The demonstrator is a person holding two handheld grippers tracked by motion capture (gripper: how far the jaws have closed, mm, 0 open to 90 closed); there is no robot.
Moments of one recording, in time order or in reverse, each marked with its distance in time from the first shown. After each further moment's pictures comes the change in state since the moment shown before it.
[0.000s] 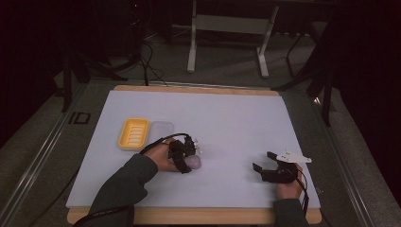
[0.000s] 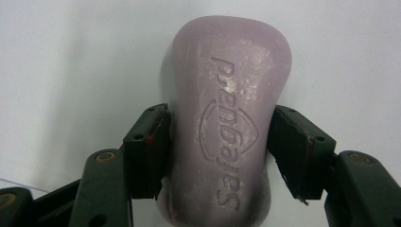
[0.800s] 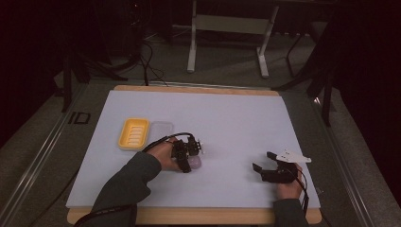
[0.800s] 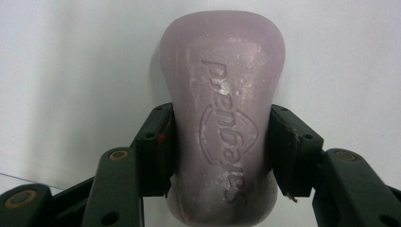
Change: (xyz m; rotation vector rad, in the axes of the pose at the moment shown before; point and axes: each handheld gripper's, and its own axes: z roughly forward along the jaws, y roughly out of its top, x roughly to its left) left arm -0.001 0.012 0.000 0.101 -0.011 -0.018; right arm 0.000 0.000 0.001 0.003 0.002 -0.003
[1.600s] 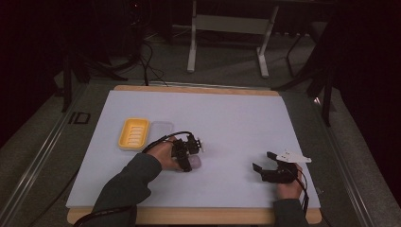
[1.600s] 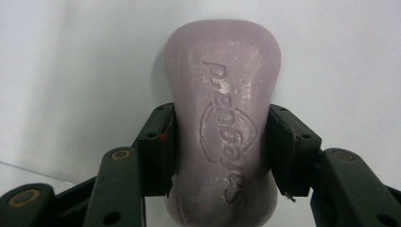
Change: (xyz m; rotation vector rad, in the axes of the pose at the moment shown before) left arm 0.001 0.000 -0.007 -0.014 -0.002 -0.051; right arm 0.000 0.000 0.000 0.000 0.000 0.000
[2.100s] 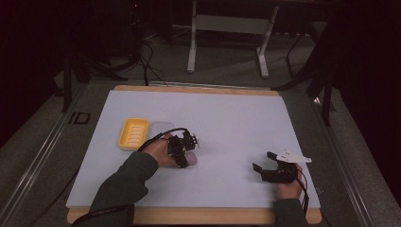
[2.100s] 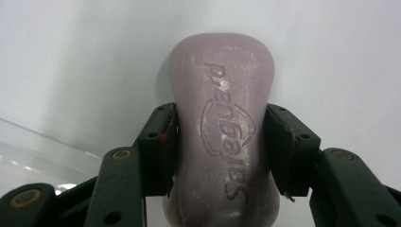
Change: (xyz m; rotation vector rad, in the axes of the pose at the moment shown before) left arm 0.009 -0.010 -0.008 -0.007 0.032 -0.044; right arm 0.000 0.000 0.000 -0.001 -0.002 0.002
